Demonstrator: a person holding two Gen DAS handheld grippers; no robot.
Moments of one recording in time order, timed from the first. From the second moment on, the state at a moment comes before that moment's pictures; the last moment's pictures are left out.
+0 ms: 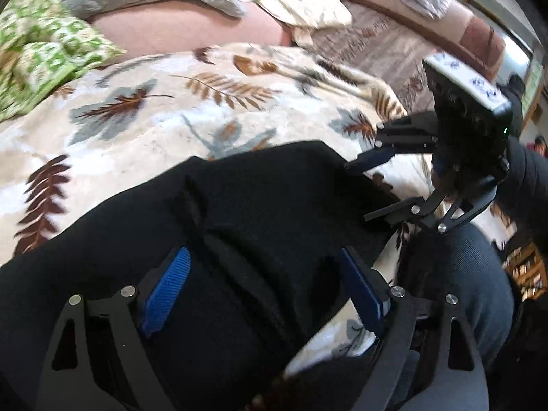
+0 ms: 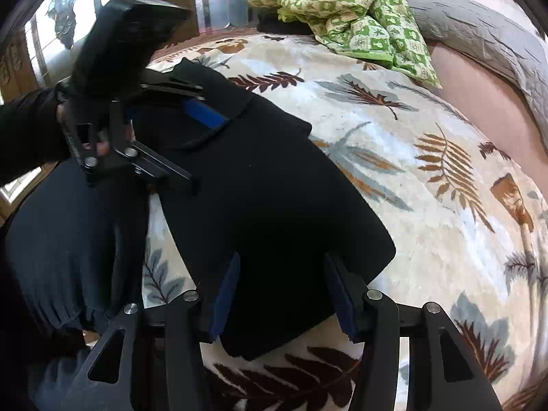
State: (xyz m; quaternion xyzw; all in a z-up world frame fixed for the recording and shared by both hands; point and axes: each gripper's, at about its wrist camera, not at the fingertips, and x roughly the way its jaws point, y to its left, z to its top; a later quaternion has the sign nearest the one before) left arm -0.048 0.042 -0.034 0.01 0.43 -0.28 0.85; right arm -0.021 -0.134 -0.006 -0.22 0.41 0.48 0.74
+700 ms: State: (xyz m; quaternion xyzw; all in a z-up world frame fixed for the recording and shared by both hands) left arm -0.204 0.203 -0.031 -0.31 0.31 0.01 0.90; right arm -0.067 -0.151 0.040 0.07 0.43 0.41 0.80
